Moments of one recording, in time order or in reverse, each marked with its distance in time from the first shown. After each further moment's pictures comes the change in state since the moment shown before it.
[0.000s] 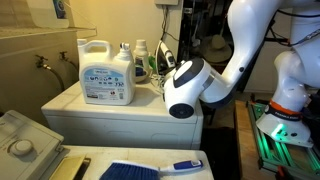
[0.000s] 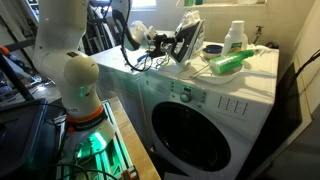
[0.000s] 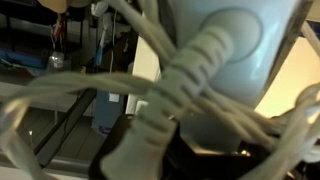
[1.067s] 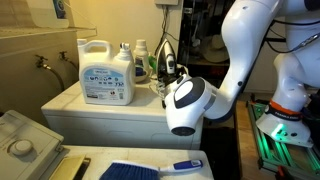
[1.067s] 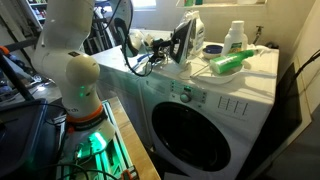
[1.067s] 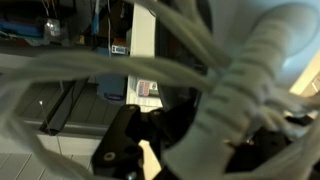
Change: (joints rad) arm 0.039 0.117 0.020 0.033 -0.080 -0.142 0.082
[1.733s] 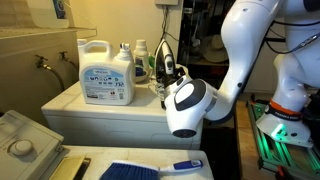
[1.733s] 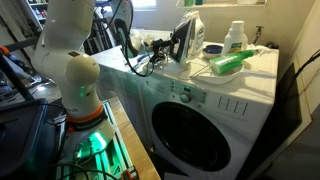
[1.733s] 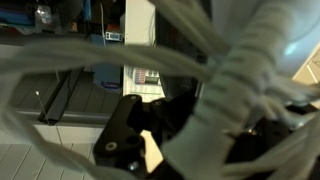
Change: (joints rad) arm -0.002 0.009 0.009 -0.001 -0.034 -0.001 0.005
